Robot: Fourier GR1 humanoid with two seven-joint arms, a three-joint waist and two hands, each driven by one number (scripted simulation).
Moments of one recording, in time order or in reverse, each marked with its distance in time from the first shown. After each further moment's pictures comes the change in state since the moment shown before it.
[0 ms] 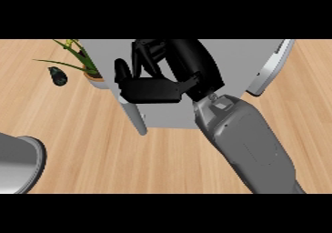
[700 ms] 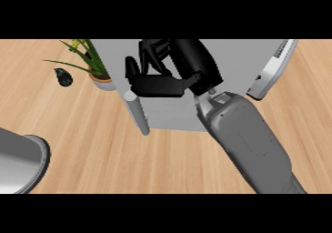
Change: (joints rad) left arm -0.064 0.008 -0.003 -0.004 0.022 0.001 0.050; right arm 0.010 -0.011 -0.013 0.094 0.037 0.049 -0.161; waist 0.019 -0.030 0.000
